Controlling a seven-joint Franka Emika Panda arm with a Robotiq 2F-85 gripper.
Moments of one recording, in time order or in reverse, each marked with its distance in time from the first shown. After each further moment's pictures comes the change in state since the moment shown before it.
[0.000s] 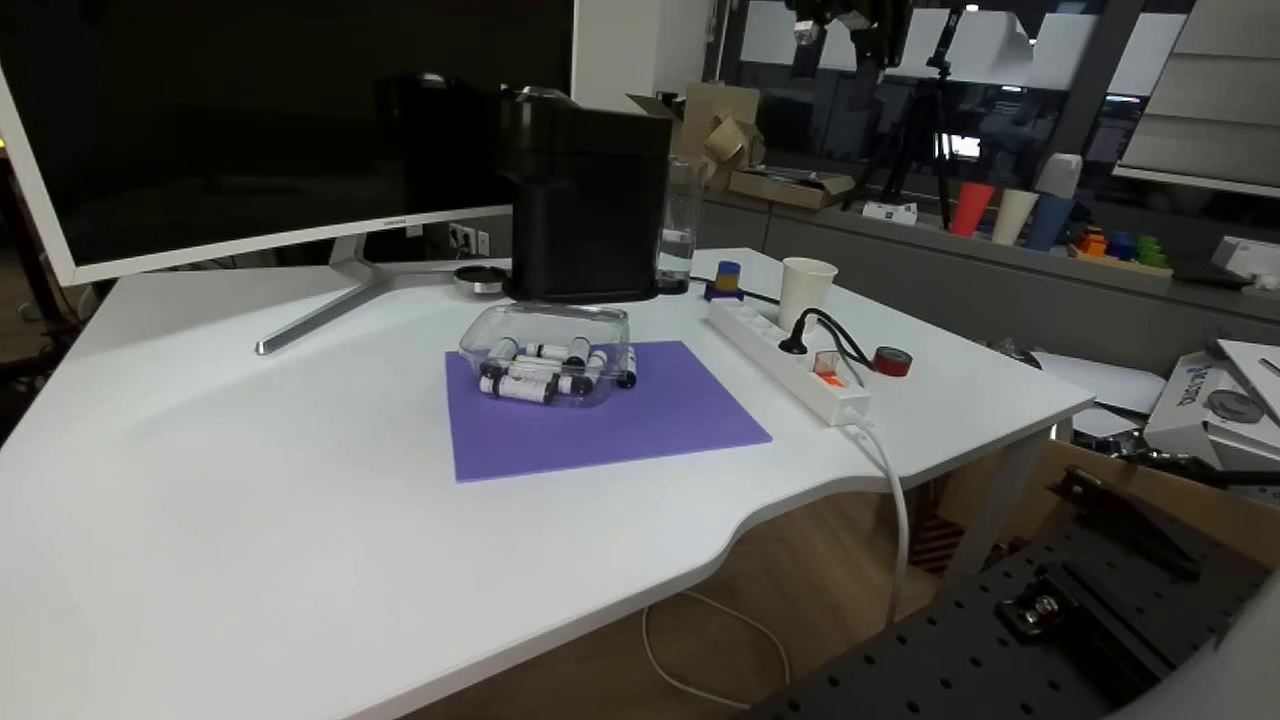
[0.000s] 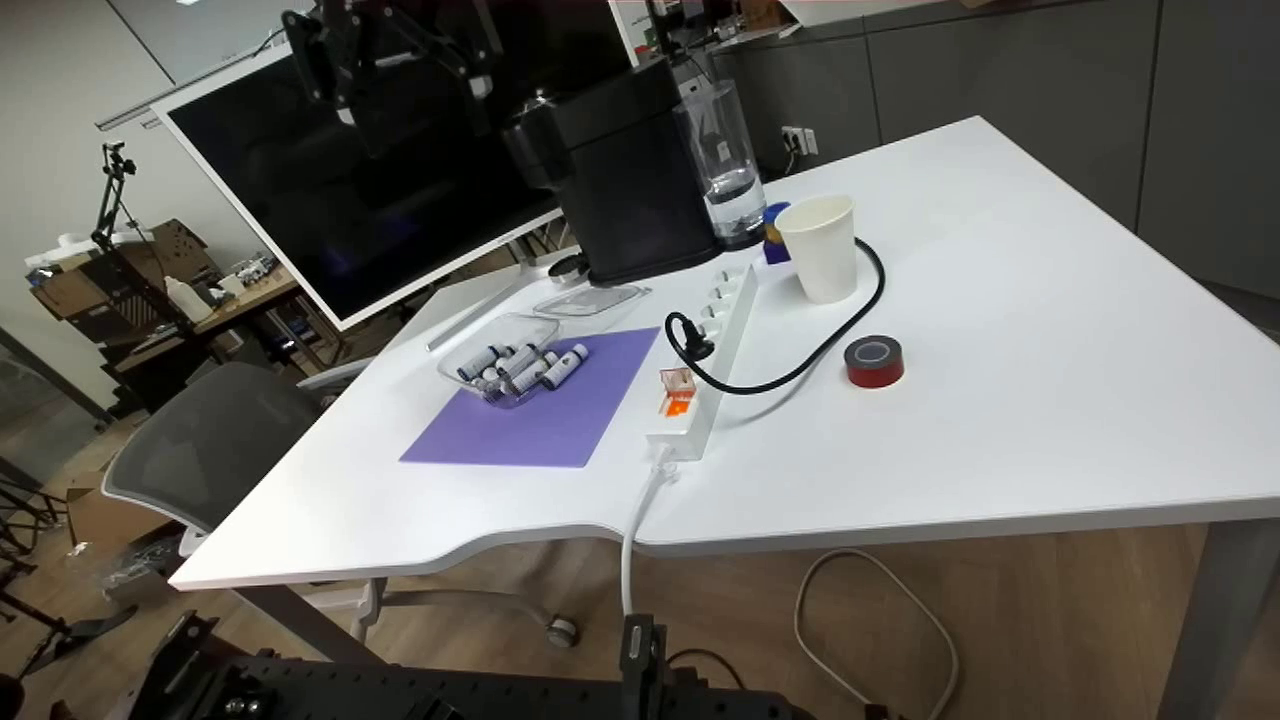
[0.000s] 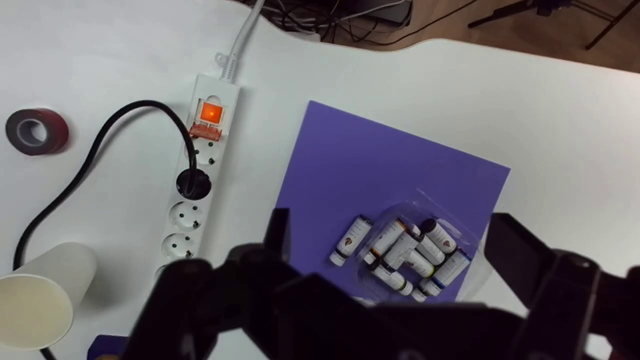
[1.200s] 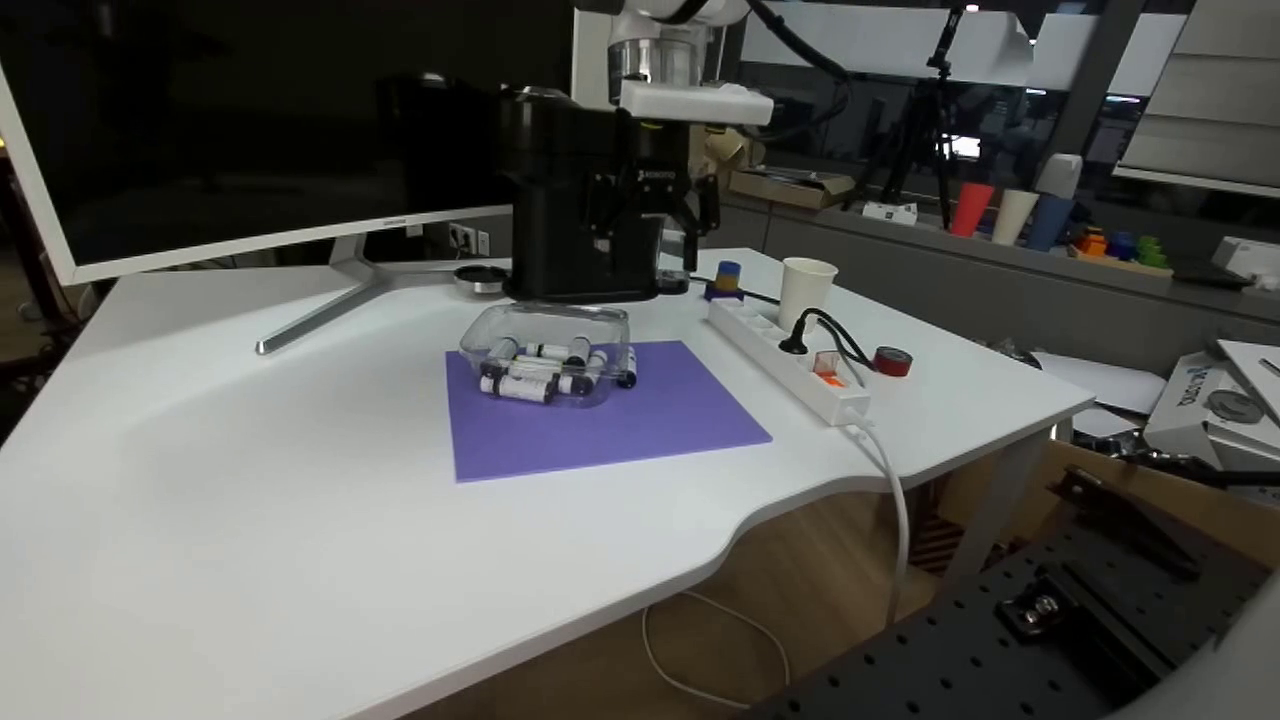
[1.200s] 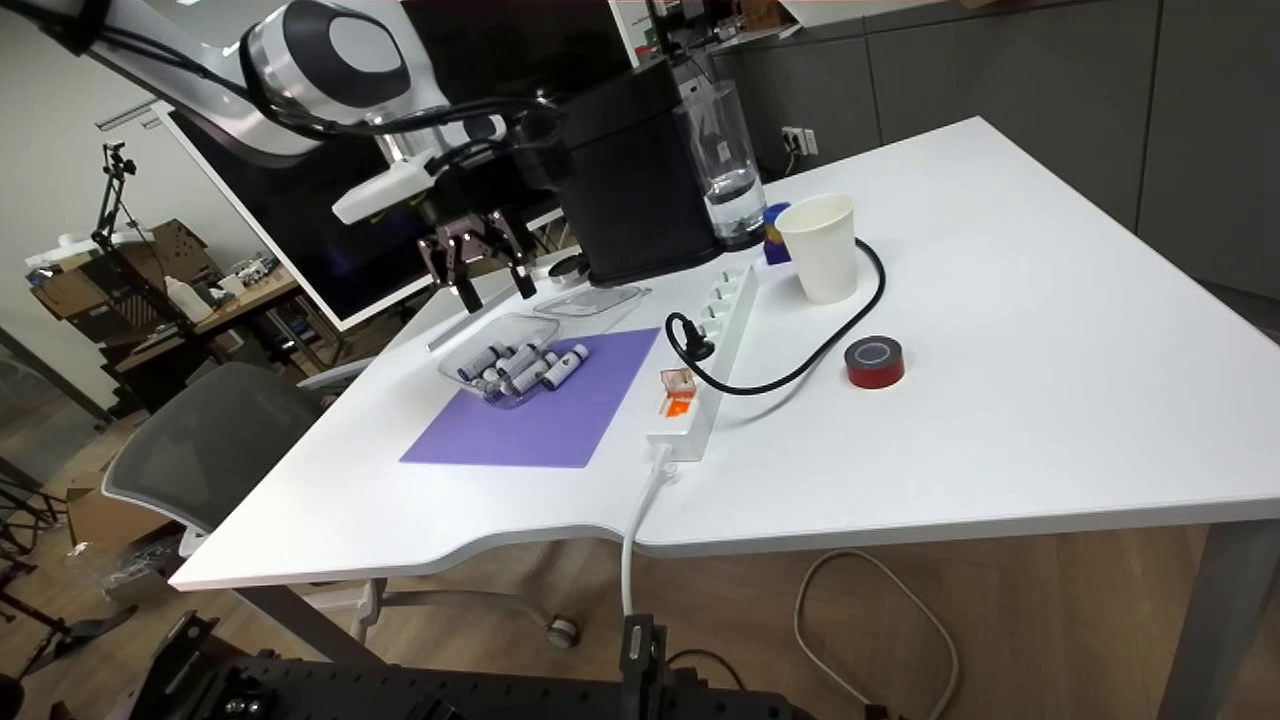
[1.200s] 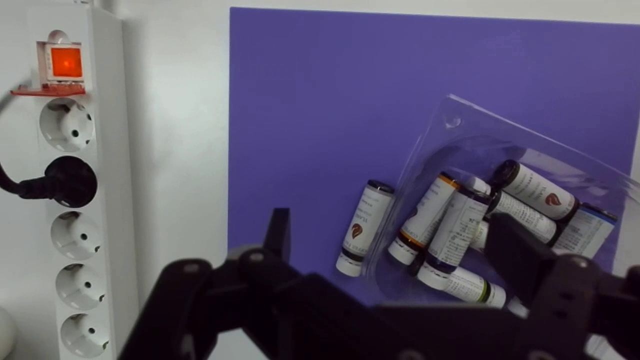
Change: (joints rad) arm 0.080 0.507 0.223 0.126 -0.088 0.359 0.620
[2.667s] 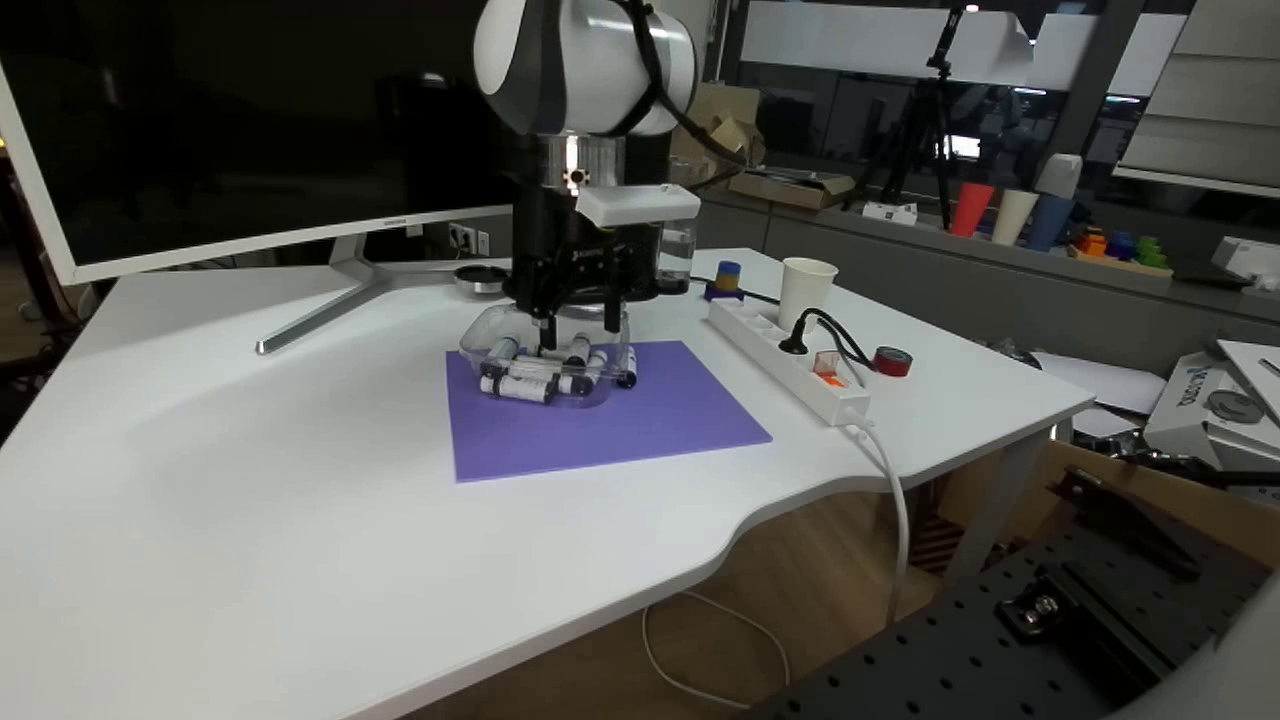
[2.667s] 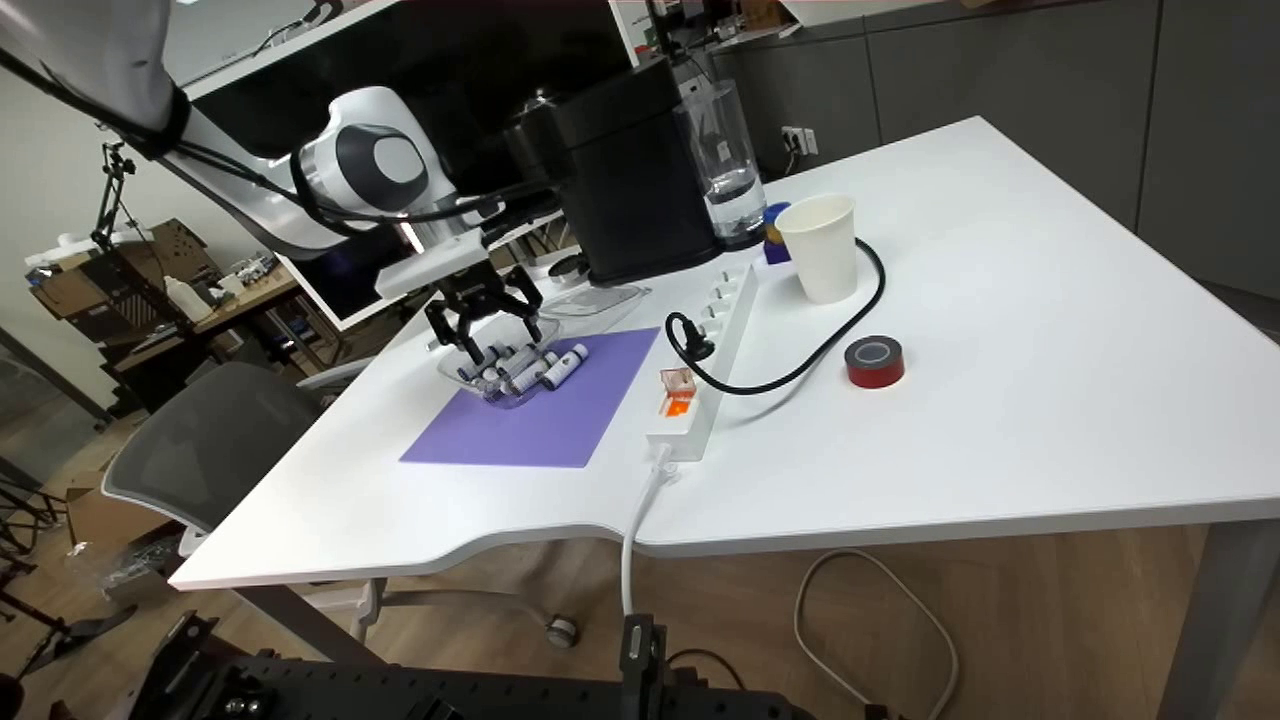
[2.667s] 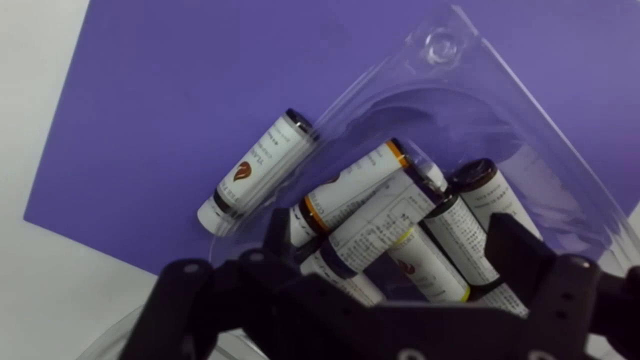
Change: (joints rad) arm 0.016 0.218 0.096 0.059 -0.056 0.246 -0.255
